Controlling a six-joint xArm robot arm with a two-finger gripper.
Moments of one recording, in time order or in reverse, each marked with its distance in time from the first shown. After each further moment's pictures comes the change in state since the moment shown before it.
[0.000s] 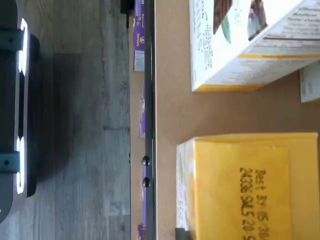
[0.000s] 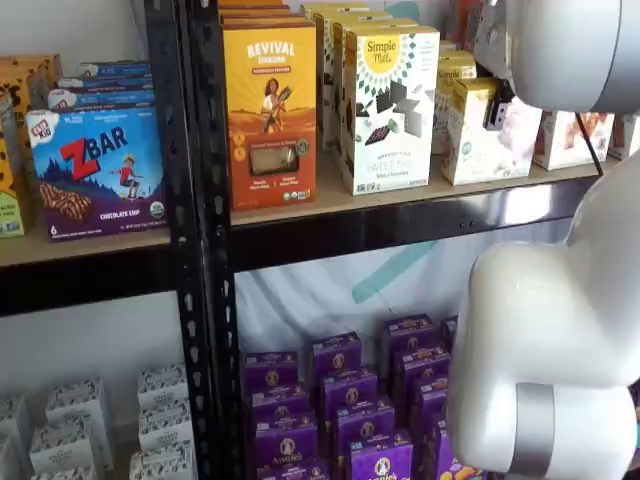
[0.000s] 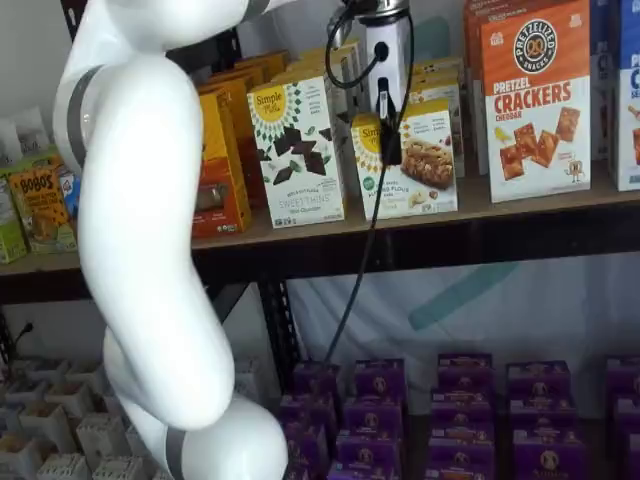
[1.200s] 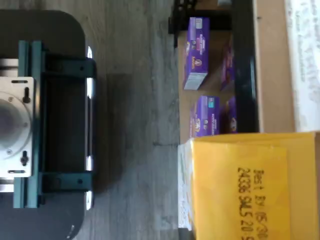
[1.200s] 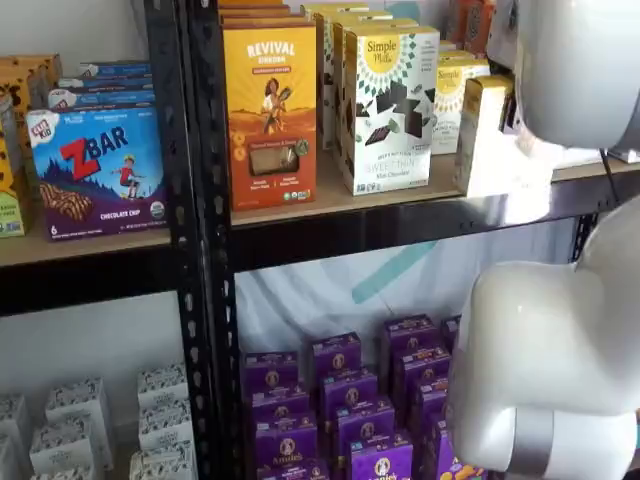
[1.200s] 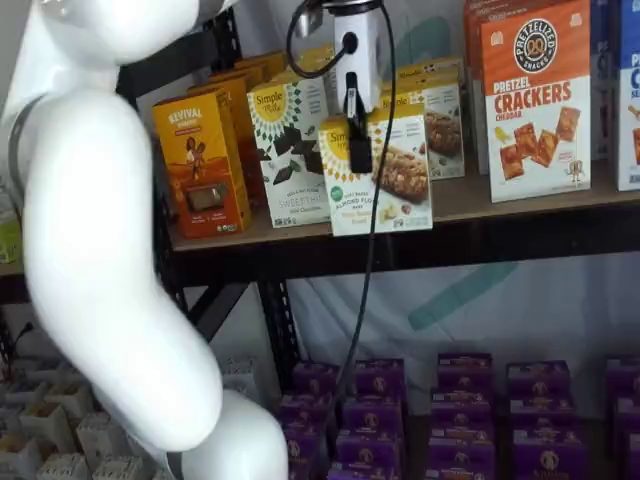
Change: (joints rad) arm -0.022 -0.197 0.091 -0.008 0.196 -0.005
